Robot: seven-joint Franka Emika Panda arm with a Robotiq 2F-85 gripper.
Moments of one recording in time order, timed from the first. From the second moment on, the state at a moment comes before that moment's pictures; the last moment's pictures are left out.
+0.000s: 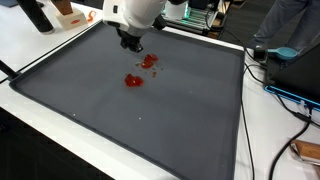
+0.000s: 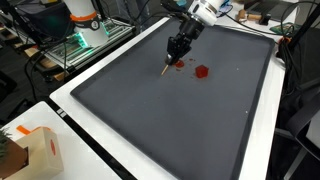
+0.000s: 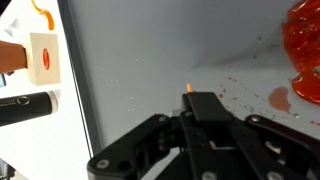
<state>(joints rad) 0.23 0.49 -0.04 -1.87 -0.56 1.90 0.76</state>
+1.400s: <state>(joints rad) 0.28 0.58 -0.04 -1.81 -0.58 1.88 0.77</state>
